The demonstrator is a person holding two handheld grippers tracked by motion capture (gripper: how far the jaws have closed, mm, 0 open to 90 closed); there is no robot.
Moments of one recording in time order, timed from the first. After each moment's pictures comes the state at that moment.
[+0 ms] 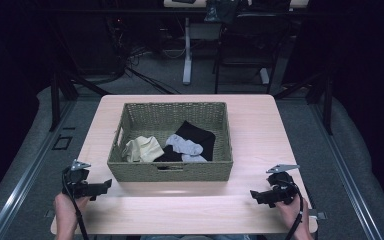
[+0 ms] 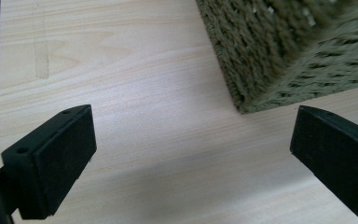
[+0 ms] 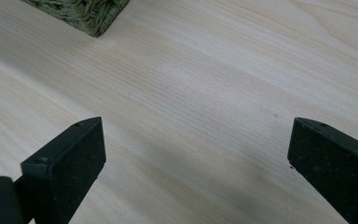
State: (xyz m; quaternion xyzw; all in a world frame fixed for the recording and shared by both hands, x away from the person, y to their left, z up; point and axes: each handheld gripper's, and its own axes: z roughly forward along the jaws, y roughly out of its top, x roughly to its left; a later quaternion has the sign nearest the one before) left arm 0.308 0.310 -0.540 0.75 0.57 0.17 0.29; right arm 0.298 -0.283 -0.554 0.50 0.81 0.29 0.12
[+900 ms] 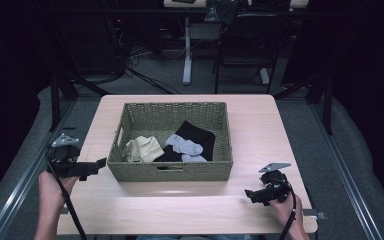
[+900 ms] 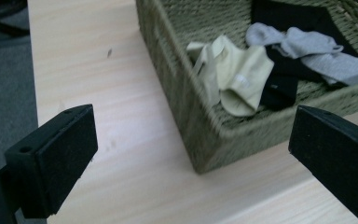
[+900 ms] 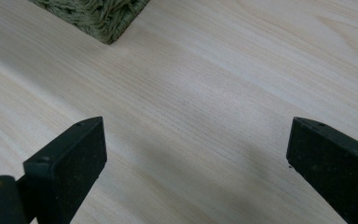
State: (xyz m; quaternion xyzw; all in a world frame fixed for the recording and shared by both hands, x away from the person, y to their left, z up) left arm 0.326 0.297 -0.435 0.77 0.51 0.19 0.34; right arm 0.305 -0.268 -0.557 0.48 0.82 0.28 0.13
